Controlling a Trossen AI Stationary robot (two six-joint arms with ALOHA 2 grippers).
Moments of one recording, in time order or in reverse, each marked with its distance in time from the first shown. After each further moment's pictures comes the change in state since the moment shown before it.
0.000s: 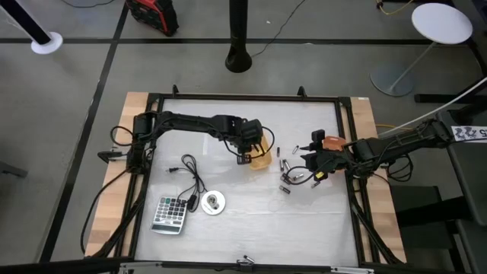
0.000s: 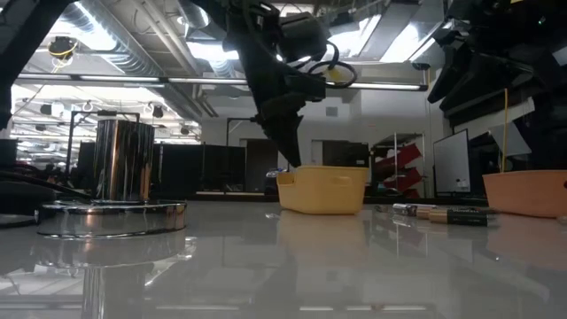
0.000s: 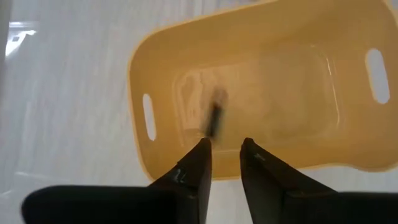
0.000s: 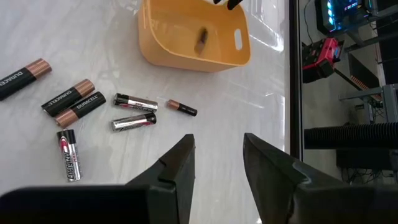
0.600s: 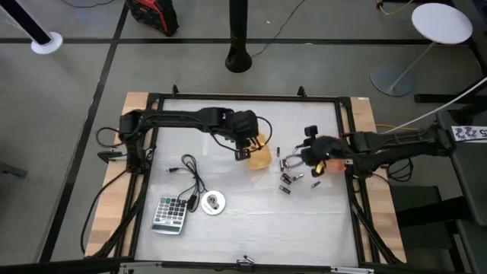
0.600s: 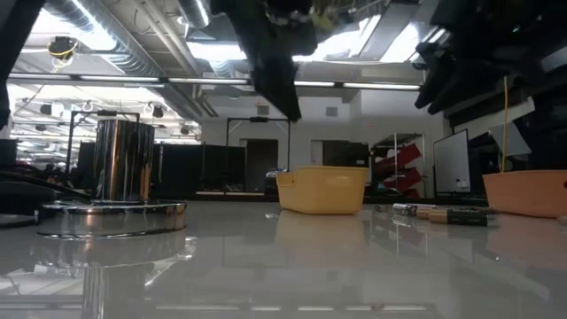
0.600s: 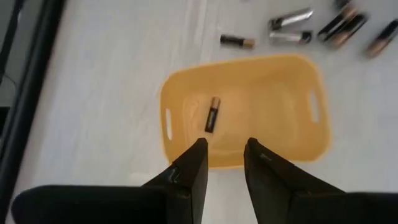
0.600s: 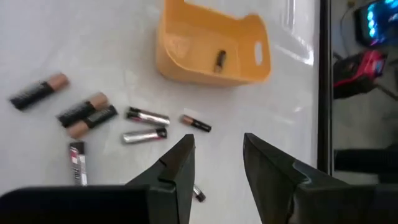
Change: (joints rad) left arm -0.020 -0.156 0.050 -0.078 0.012 -0.066; right arm -0.236 0.011 0.000 0.093 -0.288 -0.190
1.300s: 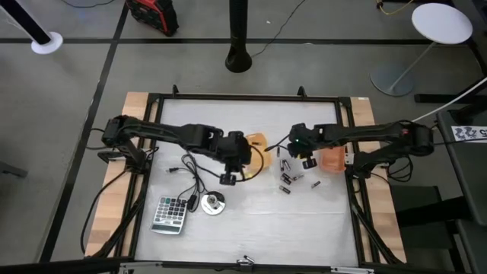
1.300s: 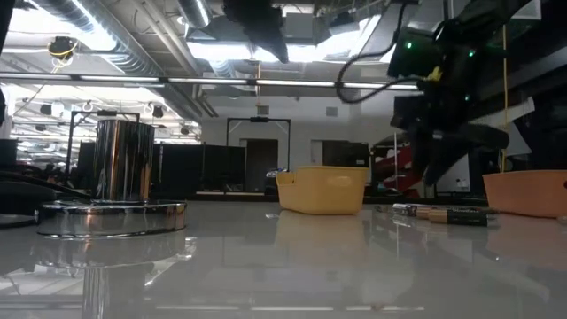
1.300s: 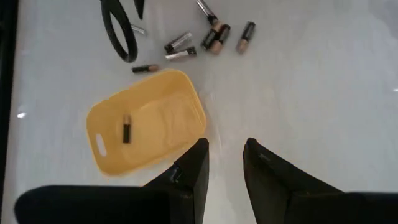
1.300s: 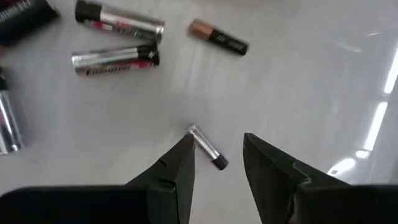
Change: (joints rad) left arm -0.231 -0.131 -0.014 -0.080 0.001 0.072; right arm -0.270 0.392 0.000 0.026 -0.149 -0.137
